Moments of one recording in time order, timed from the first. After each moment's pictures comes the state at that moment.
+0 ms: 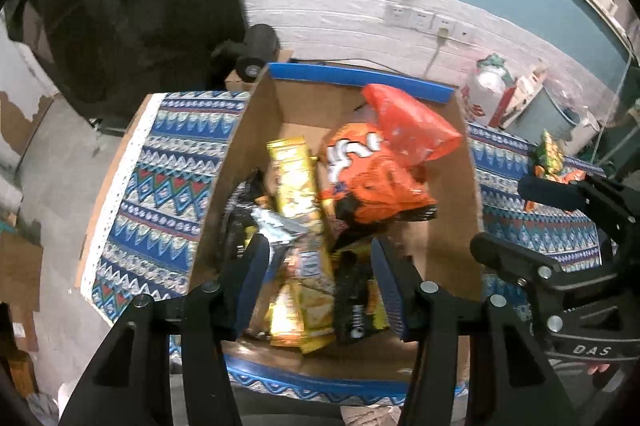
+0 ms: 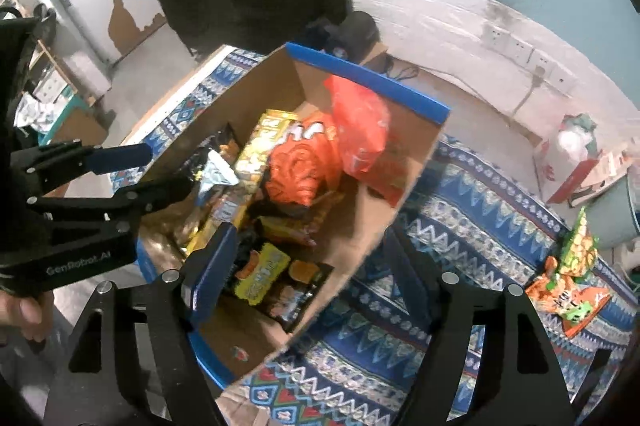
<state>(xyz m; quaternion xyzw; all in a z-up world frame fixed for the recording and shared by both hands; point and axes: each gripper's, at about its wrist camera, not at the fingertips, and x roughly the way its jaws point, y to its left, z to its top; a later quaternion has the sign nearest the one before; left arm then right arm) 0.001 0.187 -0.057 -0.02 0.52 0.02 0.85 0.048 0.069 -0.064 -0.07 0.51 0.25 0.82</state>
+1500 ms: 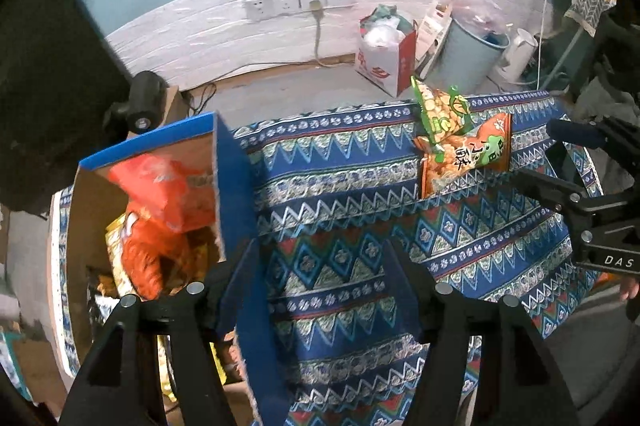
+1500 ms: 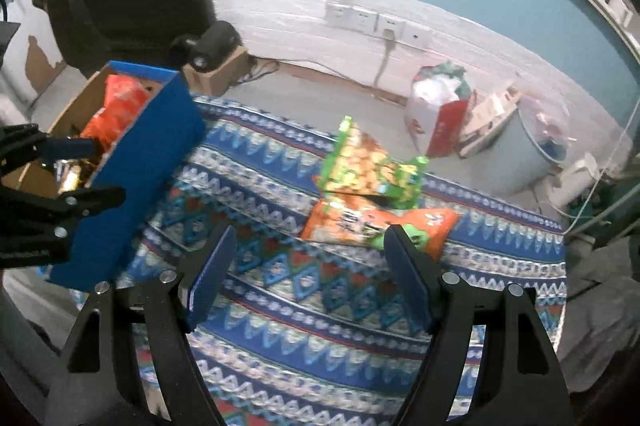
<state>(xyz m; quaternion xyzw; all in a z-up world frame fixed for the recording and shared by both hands) 0.049 -0.012 -0.067 0.10 0.54 -0.11 0.83 0.029 -0.159 -0.058 -0.06 0.49 0.09 0.86</state>
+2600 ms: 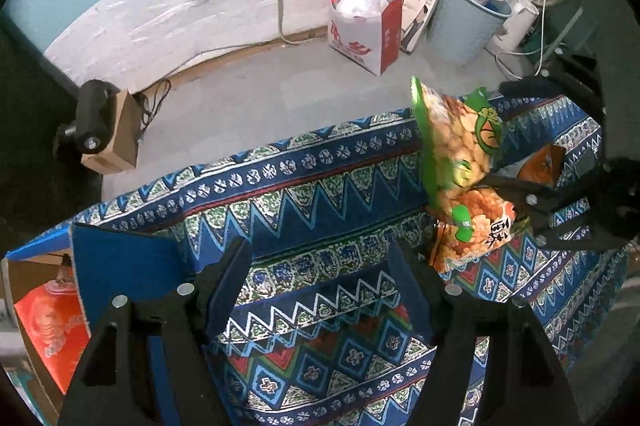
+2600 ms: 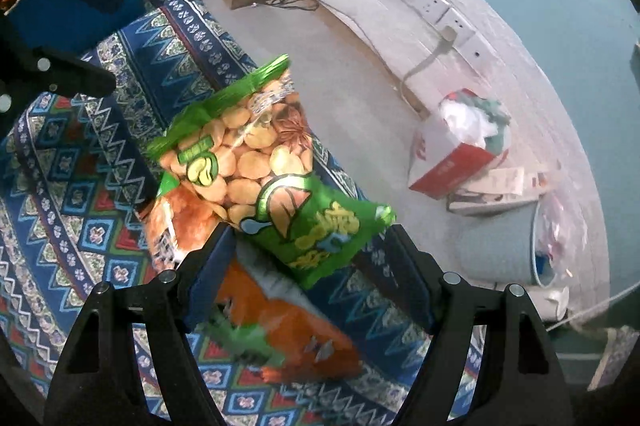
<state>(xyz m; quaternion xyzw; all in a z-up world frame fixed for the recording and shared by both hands) 0.158 -0.076 -0.145 0.12 0.59 -0.15 0.79 0.141 -0.206 -0.162 -0.30 0.52 0.19 0.78</state>
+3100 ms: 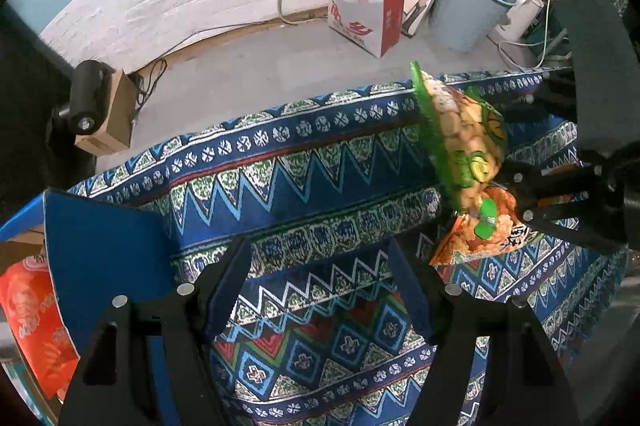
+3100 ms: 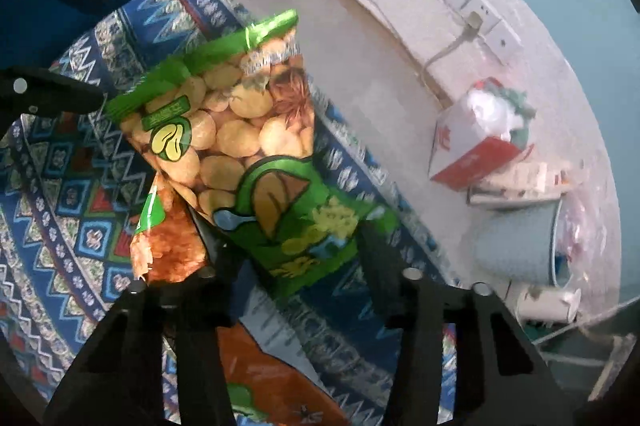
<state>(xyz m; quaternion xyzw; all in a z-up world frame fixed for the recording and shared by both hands) 0.151 -0.074 -0.157 0.11 0.61 -0.14 0.77 0.145 -0.196 -0.189 -0.28 0.56 0.20 0.75</state>
